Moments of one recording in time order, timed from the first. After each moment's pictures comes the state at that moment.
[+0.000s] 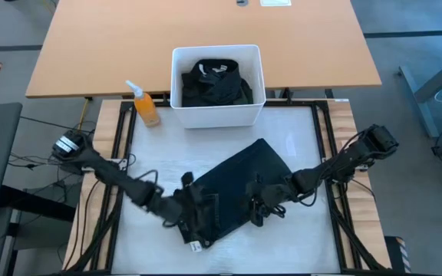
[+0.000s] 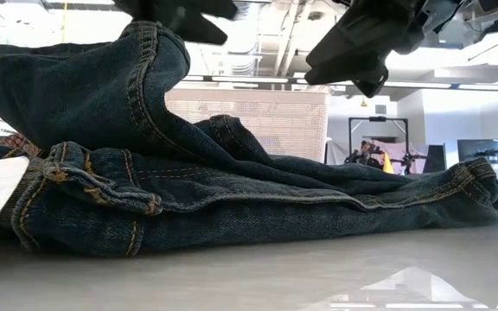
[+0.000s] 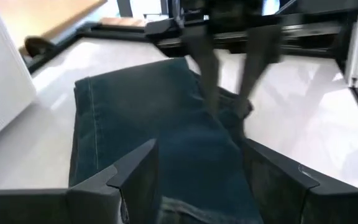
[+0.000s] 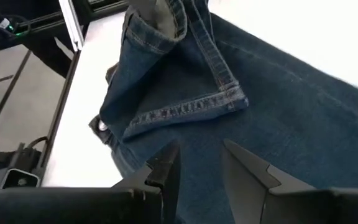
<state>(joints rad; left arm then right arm) -0.49 1.54 0.92 0.18 -0.70 -0.31 0.42 1.49 0.85 0.09 0.29 0.50</state>
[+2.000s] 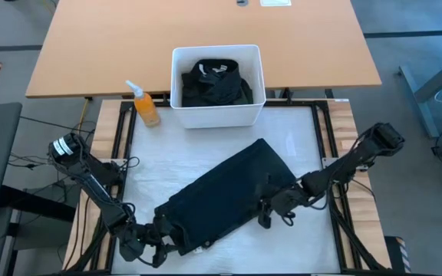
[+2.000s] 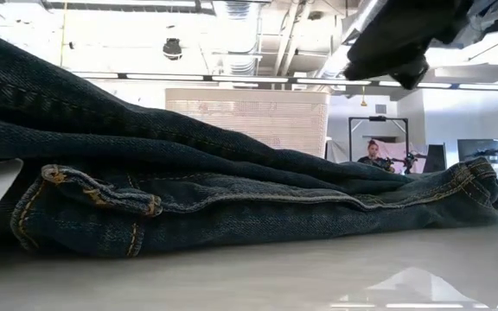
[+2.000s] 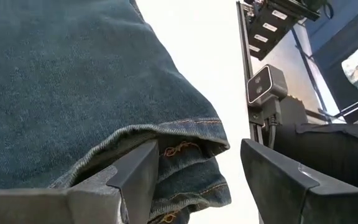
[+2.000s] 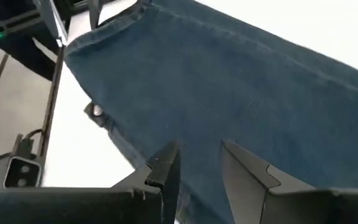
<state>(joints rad) -0.95 1.54 0.72 0.18 -0.67 -0.91 0.52 1.39 0.83 -0.09 0.42 0.65</state>
